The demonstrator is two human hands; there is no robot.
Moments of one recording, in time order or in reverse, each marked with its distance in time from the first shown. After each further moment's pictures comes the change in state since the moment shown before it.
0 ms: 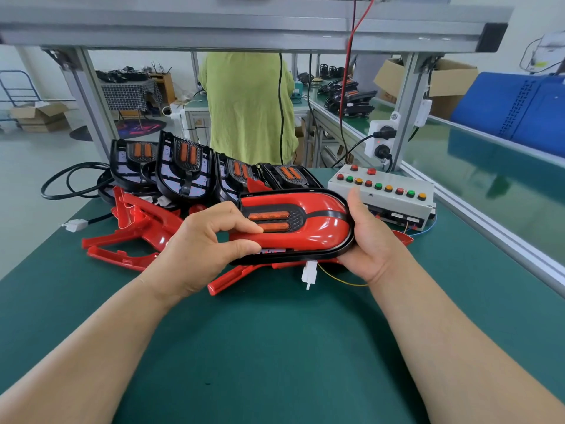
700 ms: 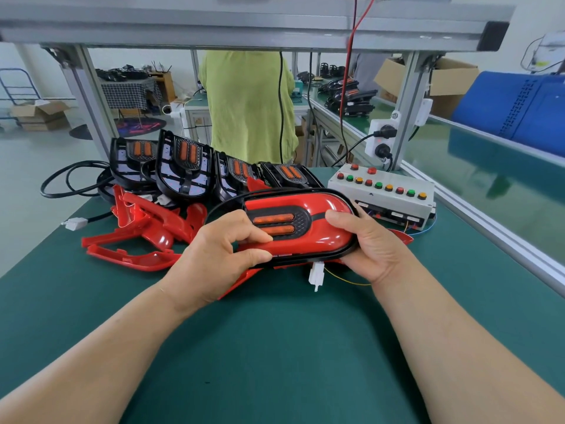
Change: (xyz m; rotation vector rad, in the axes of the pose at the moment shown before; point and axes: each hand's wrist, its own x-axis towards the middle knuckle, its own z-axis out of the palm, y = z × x) left_hand -0.006 -0.004 0.019 0.067 0.007 0.030; right_hand -0.004 -0.001 -0.009 -0.037 -0.169 -0.033
